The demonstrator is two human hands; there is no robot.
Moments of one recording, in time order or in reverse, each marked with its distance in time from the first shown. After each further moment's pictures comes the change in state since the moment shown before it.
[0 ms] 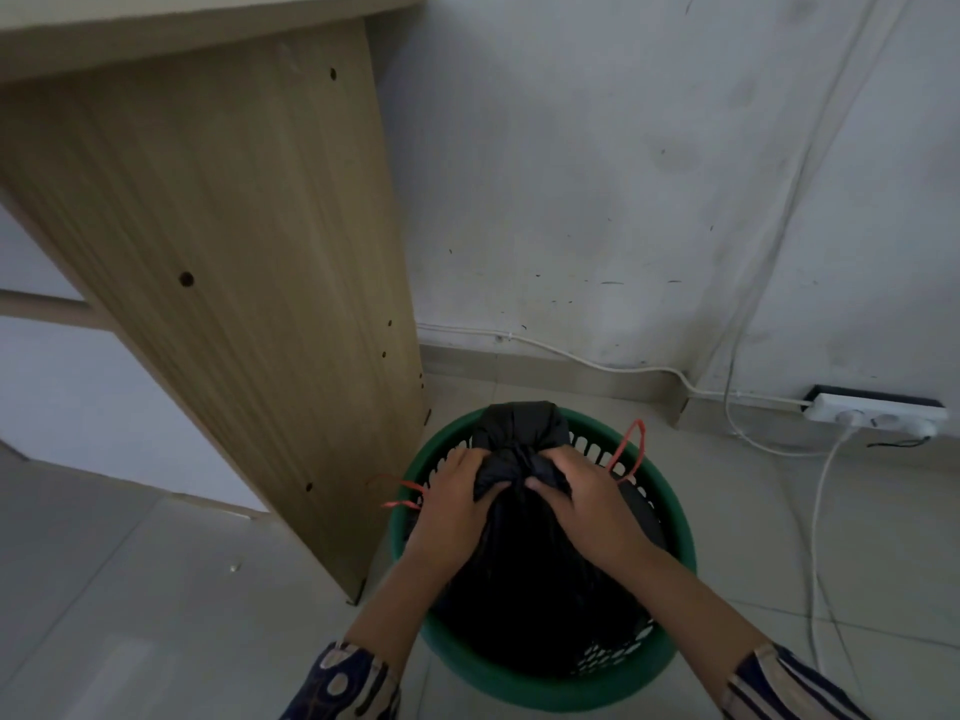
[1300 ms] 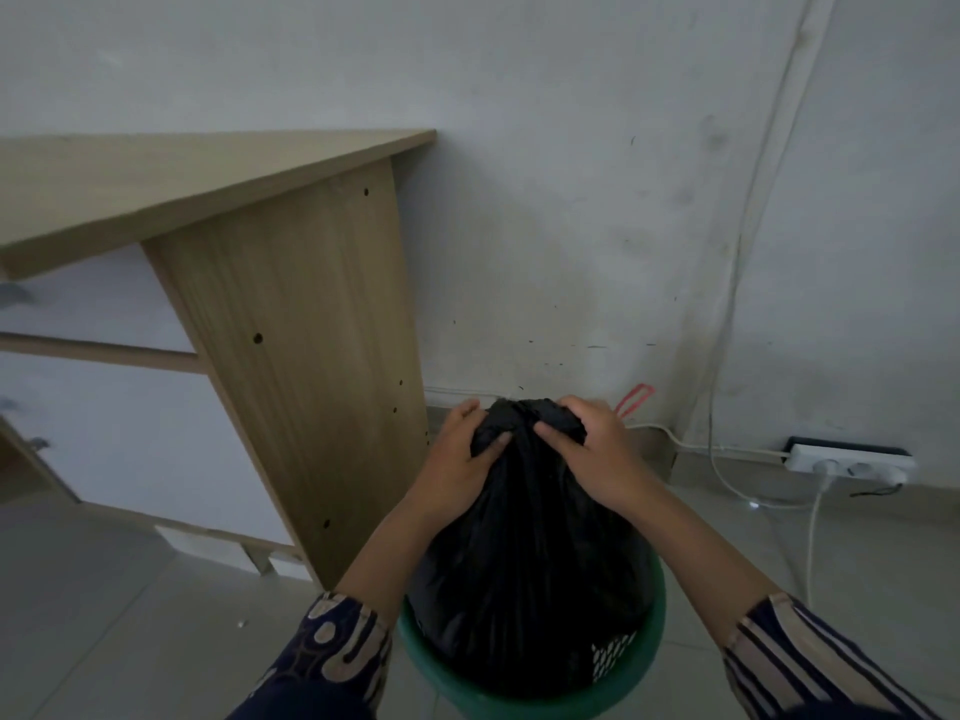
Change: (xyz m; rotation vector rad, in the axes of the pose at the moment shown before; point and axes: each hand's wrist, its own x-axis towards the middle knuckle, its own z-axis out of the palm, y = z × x) left_hand 0.009 0.077 -0.069 -0.264 0.009 0.107; right_hand 0.019 -0.064 -0.071 0.066 0.206 -0.035
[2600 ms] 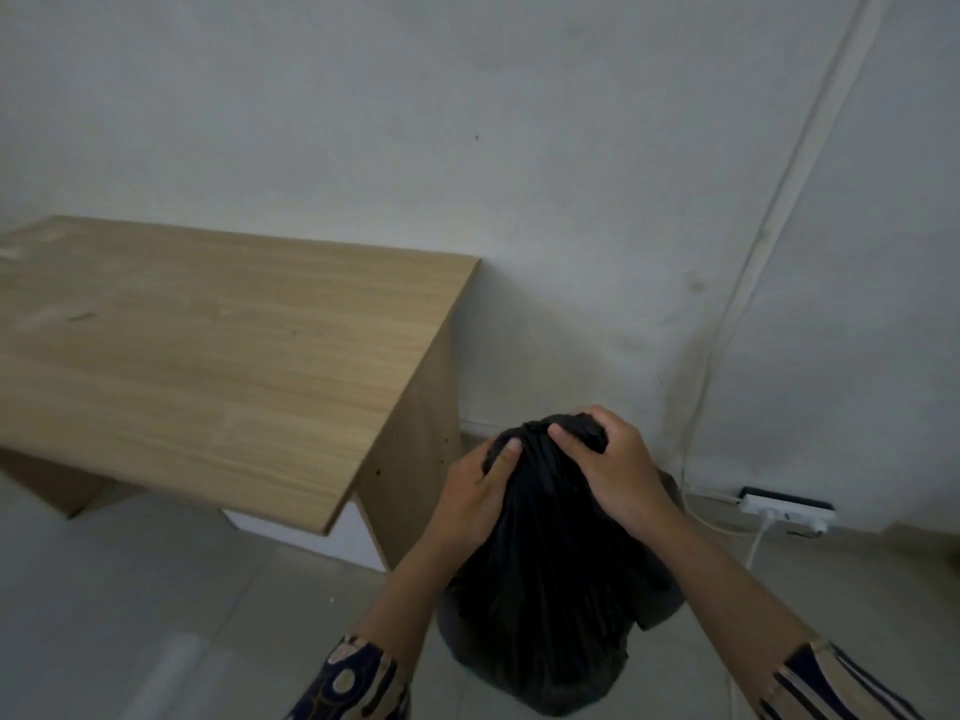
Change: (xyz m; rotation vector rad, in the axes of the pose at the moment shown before) left_hand -0.015 0.275 -0.162 -0.245 0.051 -0.188; right_hand 0.050 -0.291 -0.161 0.248 -0.032 0.247
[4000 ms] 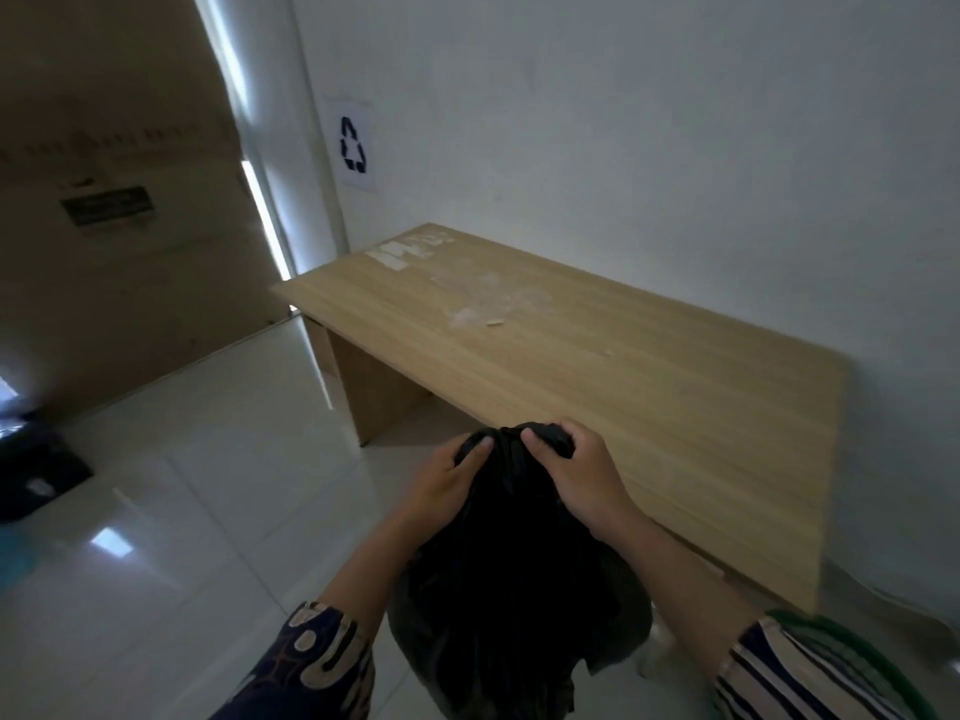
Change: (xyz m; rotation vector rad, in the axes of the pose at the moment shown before) left_hand -0.166 0.000 -0.529 0.031 0.323 -0.187; right_hand -0.098 -0.303 0.449 0.054 -0.498 -0.020
